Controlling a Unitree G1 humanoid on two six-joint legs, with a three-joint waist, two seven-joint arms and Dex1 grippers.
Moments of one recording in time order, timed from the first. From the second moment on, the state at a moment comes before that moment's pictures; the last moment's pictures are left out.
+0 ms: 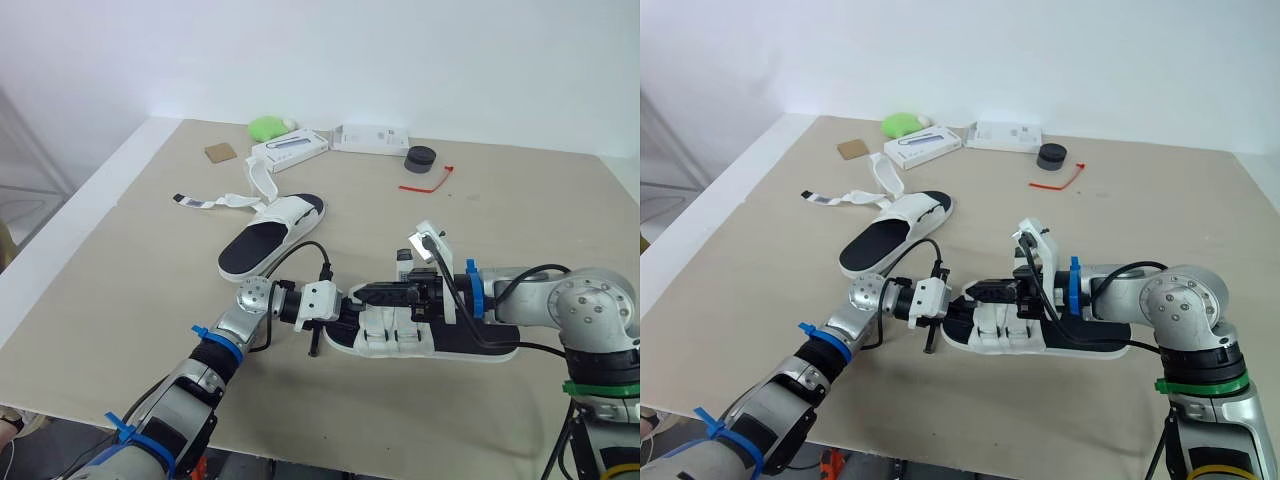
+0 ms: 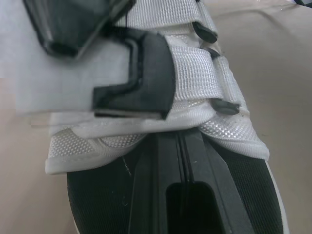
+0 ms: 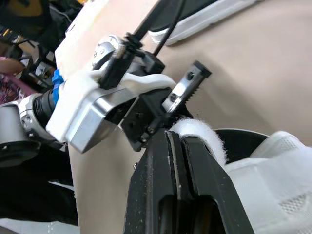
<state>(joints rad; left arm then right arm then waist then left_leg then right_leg) -0.67 0.15 -0.39 0.70 -0.12 -0.46 -1.27 -0.55 -0.74 -0.05 -0.23 1.29 1.33 0.37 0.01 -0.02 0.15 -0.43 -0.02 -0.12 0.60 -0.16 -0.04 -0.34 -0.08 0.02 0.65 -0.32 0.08</state>
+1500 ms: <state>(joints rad) -0.67 0.18 -0.33 0.62 -0.16 -0.35 -1.31 -0.18 -1.02 -0.42 -0.41 1.11 1.12 0.83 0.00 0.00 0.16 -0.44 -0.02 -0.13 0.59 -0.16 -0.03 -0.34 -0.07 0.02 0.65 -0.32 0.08</state>
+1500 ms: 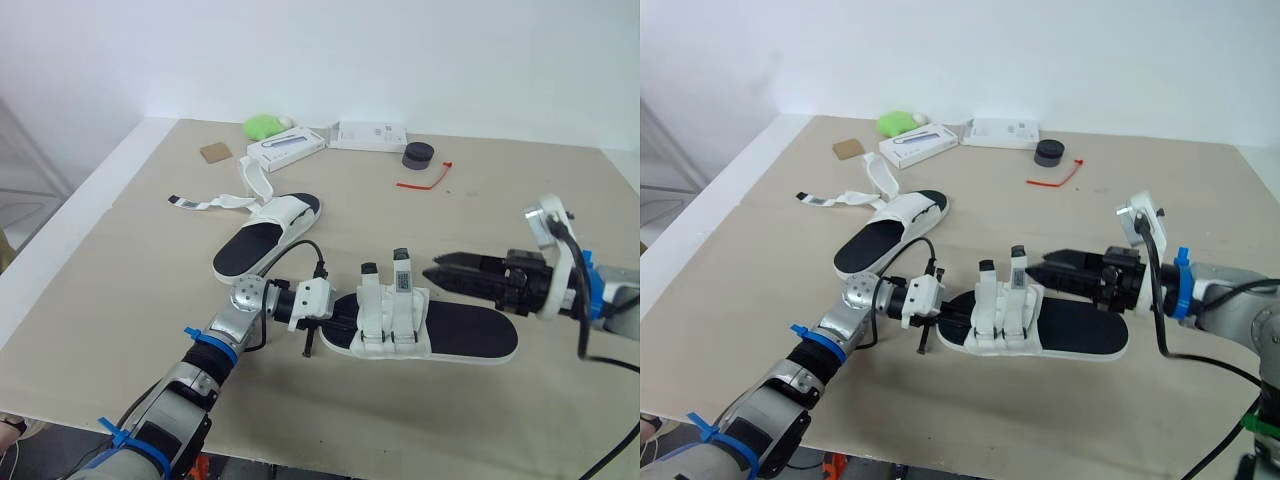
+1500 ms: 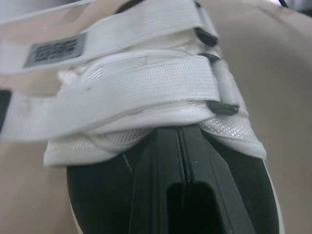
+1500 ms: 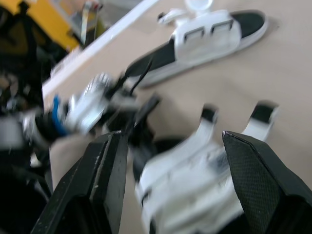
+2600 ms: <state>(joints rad) -0.33 0.60 0.05 -0.25 -0.57 0.29 -1.14 -0.08 -0.88 -0.09 -0.50 0.76 0.85 0.89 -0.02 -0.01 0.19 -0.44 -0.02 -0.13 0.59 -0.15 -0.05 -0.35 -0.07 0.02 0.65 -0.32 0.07</state>
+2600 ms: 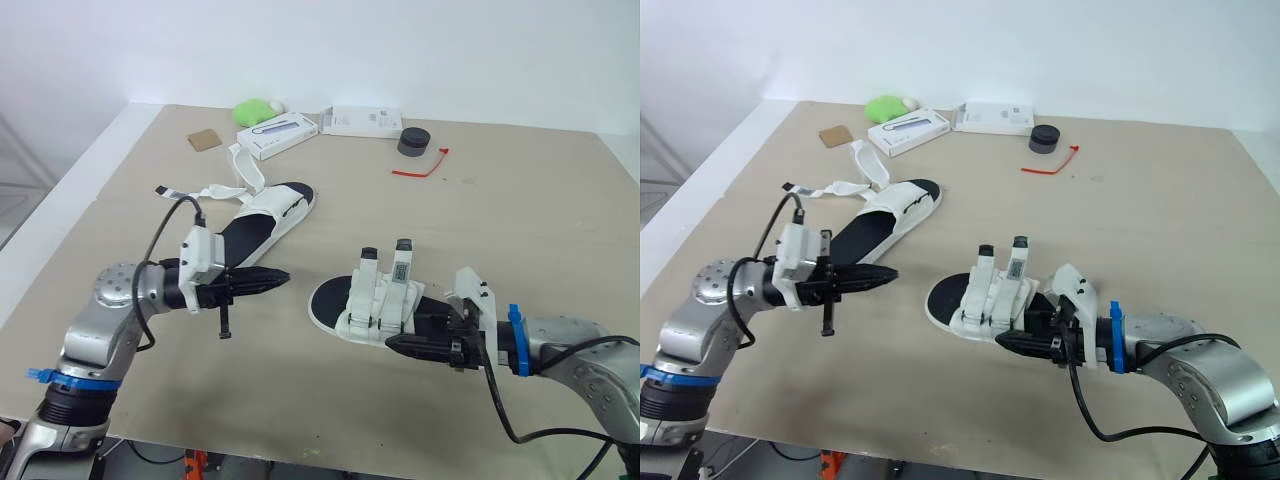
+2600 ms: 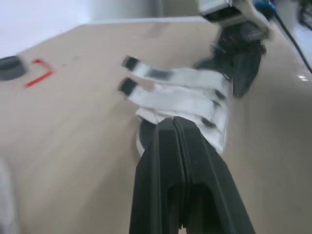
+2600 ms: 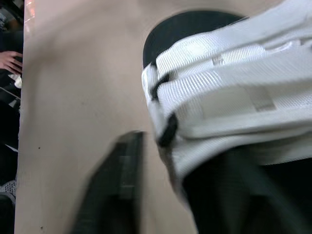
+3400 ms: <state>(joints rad) -0.17 0.60 0.15 -0.45 -0.66 0.41 -0.83 -0.58 -0.67 -0.28 0.25 0.49 0.80 0.33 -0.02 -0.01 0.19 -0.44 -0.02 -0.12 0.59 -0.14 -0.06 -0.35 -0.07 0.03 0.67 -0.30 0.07</state>
